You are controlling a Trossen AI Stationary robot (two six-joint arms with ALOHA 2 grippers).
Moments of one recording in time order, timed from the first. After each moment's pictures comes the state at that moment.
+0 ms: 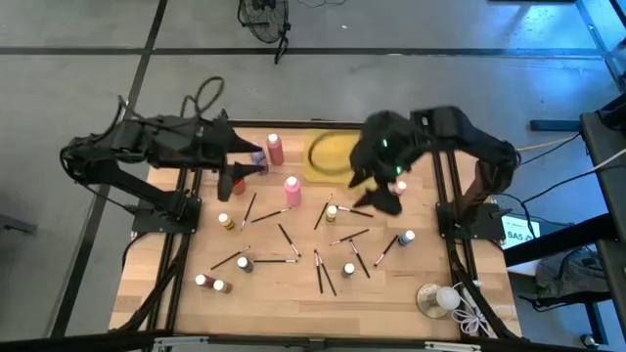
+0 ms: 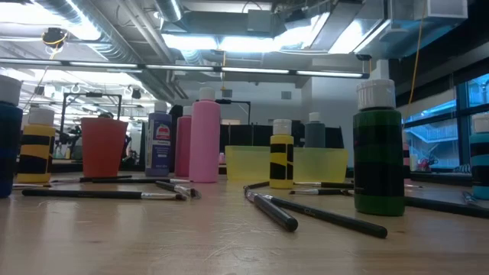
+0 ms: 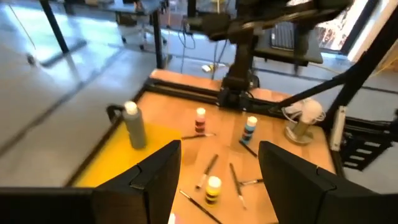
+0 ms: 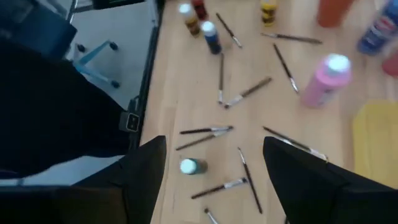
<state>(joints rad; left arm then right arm) -0.12 1.13 1.62 -0.88 -0.28 -0.25 0.05 1.76 2.33 -1.49 -0.30 0.11</state>
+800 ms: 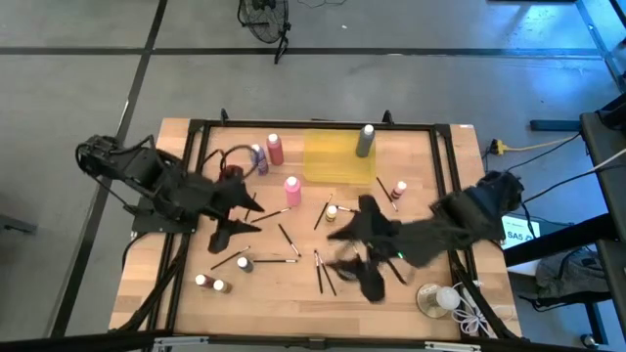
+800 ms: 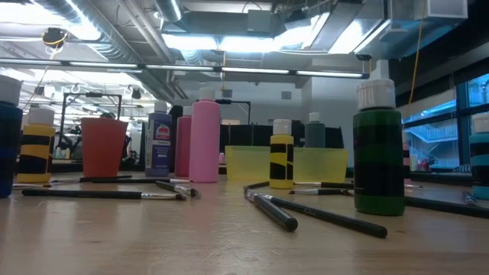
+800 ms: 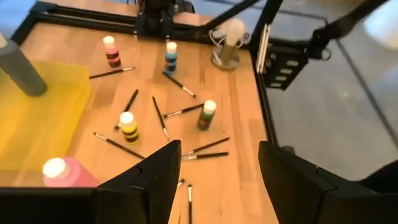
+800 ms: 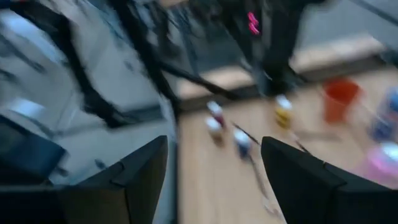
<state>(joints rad) -0.44 1.24 1.62 -1.01 -0.27 -0.41 0.61 1.82 2.32 -0.95 0.43 0.54</state>
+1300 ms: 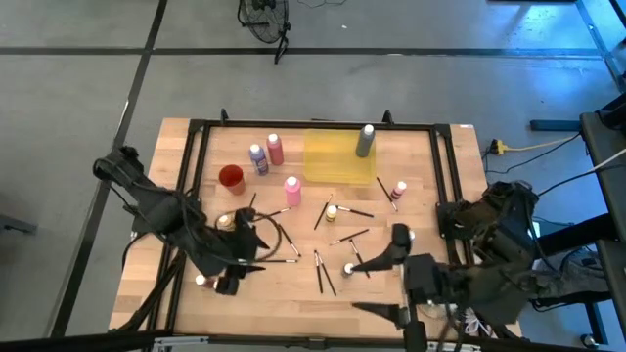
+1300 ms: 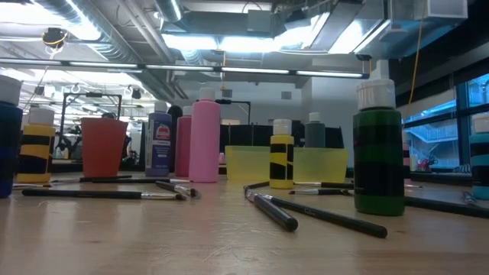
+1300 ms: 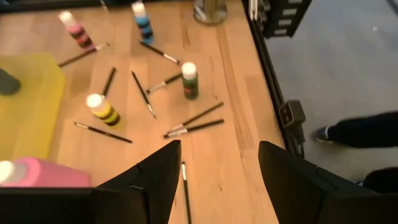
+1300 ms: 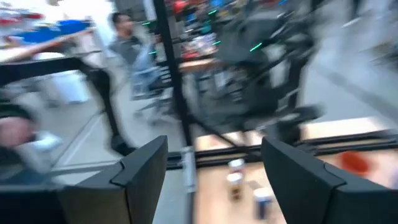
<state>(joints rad) -0.64 1.44 1.62 -1.03 -0.38 -0.44 0.86 1.82 2.32 -0.73 0.82 0.33</state>
